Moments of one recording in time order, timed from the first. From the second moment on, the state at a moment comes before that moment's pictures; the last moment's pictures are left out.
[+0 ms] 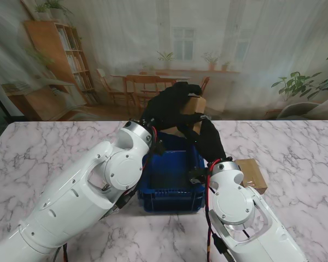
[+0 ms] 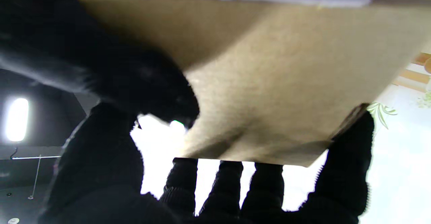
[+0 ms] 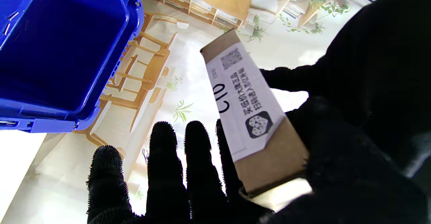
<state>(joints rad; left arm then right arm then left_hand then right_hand) 1.10 -1.19 -0.82 -1.77 0.58 0.17 0.08 -1.59 -1.24 1.14 -1.93 -0.13 0.23 -0.32 0.80 -0.32 0.14 0.13 0.30 0.10 0.45 0.81 0.28 0.24 0.40 0.76 0.32 0.30 0.37 0.87 0.39 0.71 0.87 0.42 0.53 -0.31 0.62 -0.08 0.36 0.22 0.84 0.56 0.46 0.24 0.63 0.33 0.52 0.22 0.22 0.27 0.09 0.45 0.41 0.59</state>
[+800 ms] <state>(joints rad) 1.18 -1.12 -0.97 -1.83 0.59 0.06 -0.14 -1.59 -1.22 1.19 -1.89 -0.37 0.25 -0.31 0.83 -0.06 -0.01 0.02 0.30 0.22 0.14 0.58 0.32 0.29 0.06 0.34 0.34 0.36 0.24 0.48 0.28 0.29 0.82 0.40 0.66 -0.46 0.64 -0.19 0.59 0.22 0.99 0.38 1.02 0.23 0.82 0.44 1.04 0.24 0.62 0.41 0.31 0.45 1.05 0.38</state>
